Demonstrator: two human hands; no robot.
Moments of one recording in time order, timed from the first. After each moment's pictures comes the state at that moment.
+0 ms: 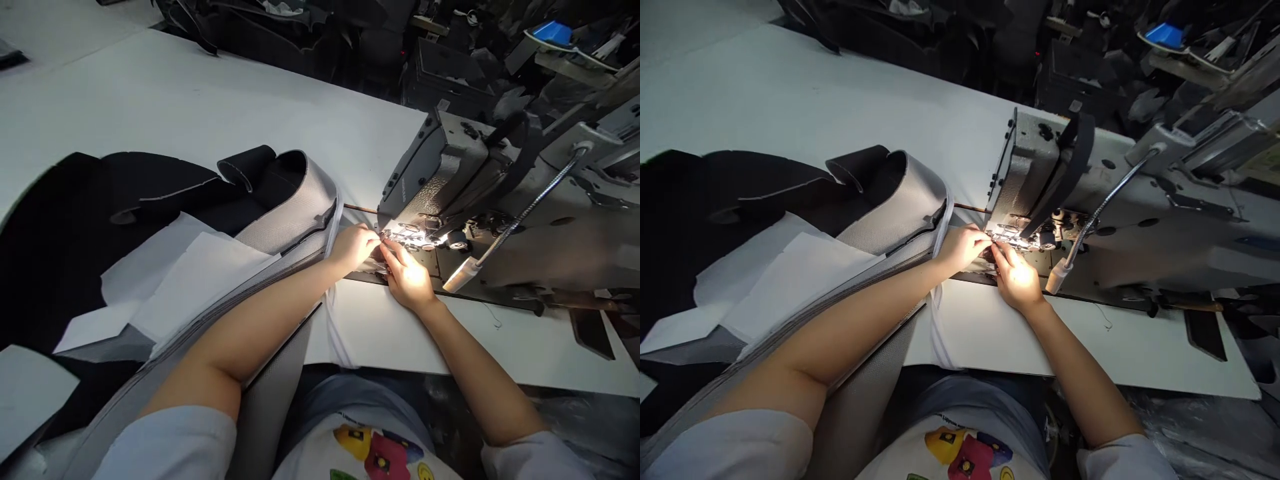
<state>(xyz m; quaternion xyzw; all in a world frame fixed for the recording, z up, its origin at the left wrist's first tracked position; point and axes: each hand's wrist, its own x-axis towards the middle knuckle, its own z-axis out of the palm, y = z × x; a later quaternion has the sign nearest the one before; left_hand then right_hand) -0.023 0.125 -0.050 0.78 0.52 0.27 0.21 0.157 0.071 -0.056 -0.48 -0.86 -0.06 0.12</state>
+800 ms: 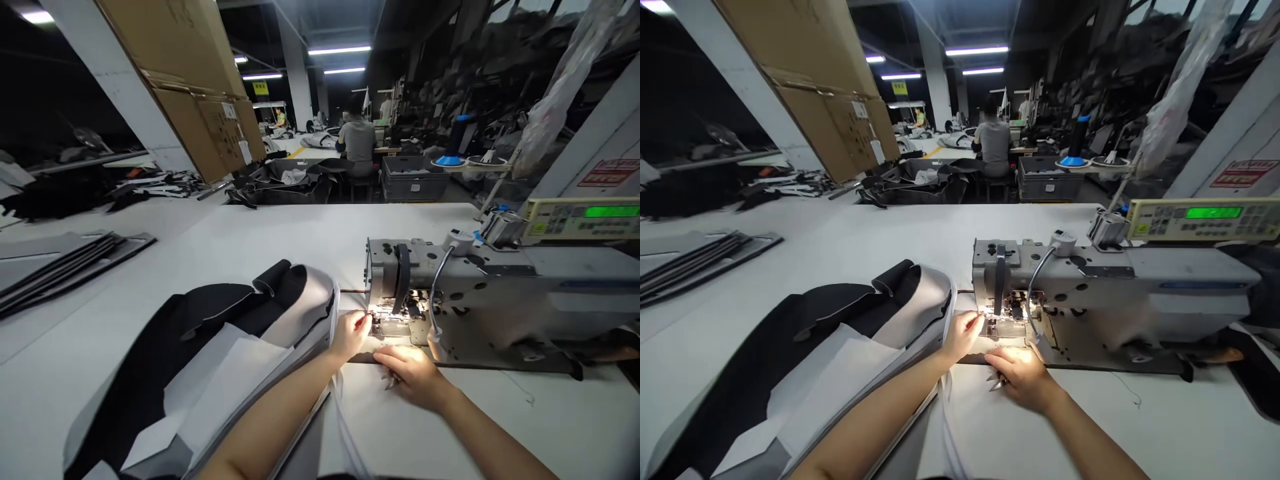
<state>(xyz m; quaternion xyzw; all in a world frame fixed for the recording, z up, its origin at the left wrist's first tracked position) -0.031 0.107 -0.038 0.74 0.56 0.29 0.24 0.172 0.050 -0.070 -0.32 -0.92 0.02 0.24</state>
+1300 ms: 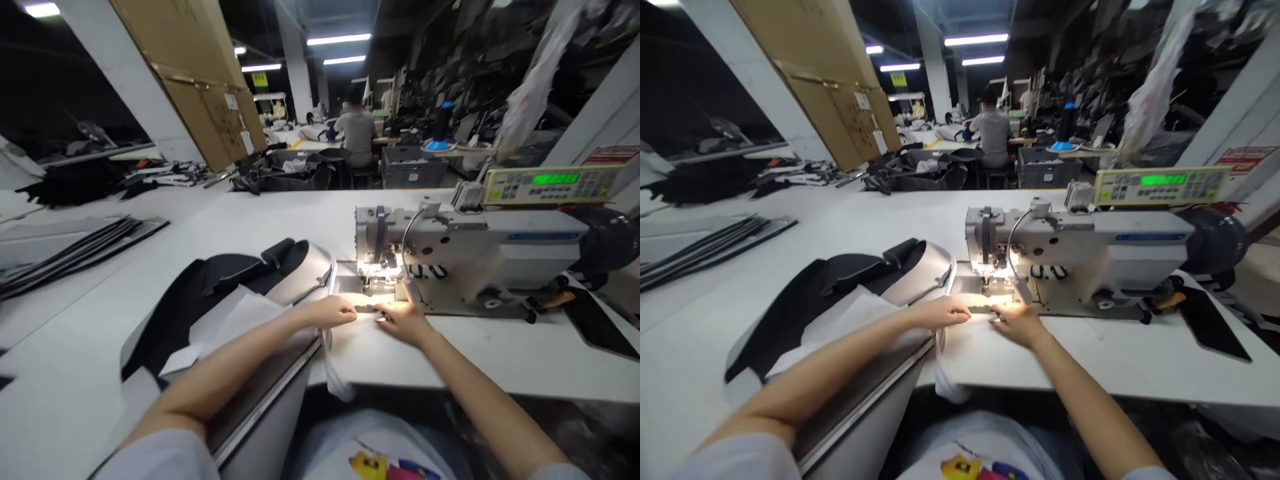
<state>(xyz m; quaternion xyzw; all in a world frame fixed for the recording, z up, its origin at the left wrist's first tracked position) -0.069 0.047 0.016 0.81 0.48 0.07 0.33 0.183 0.034 -0.052 -0.43 -0.87 0.02 0.22</state>
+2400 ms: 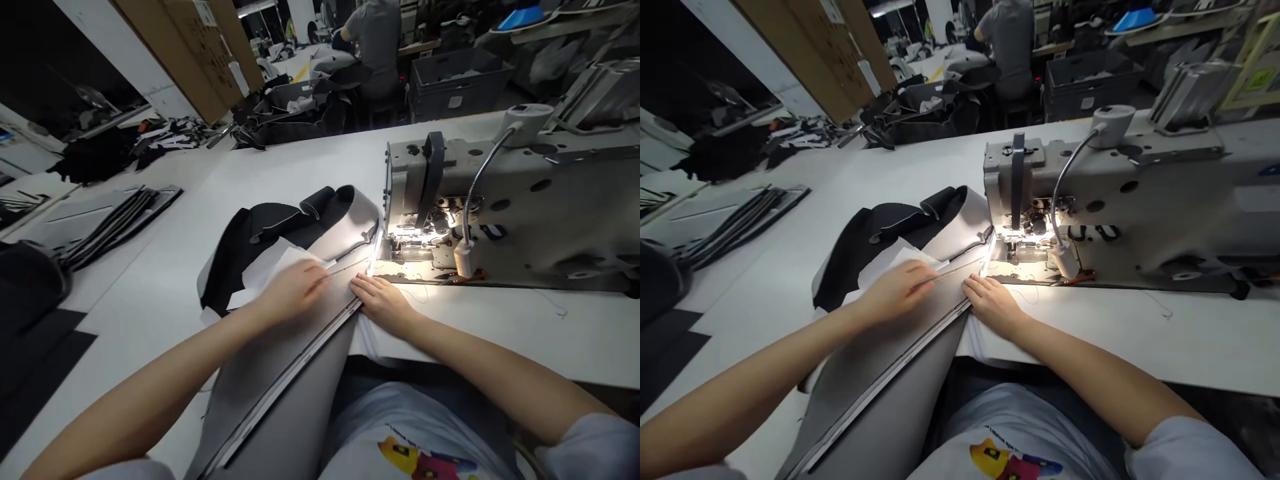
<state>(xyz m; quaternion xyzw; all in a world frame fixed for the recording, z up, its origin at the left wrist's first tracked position) -0.162 0.015 0.044 0.79 0.56 0.10 0.22 0.070 0.029 -0.070 -0.27 -0.93 0.00 0.26</state>
